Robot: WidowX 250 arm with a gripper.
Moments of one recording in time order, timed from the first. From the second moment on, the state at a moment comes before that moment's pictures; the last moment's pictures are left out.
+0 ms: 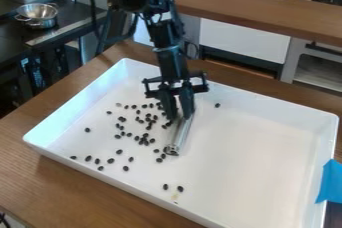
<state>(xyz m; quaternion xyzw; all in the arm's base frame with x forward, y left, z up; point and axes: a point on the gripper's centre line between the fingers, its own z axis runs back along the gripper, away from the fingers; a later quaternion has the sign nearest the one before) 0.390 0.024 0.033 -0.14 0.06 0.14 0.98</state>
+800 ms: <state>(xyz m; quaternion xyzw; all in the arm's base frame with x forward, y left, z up) 0.362 0.105 0.034 -0.11 0.06 0.14 0.98</state>
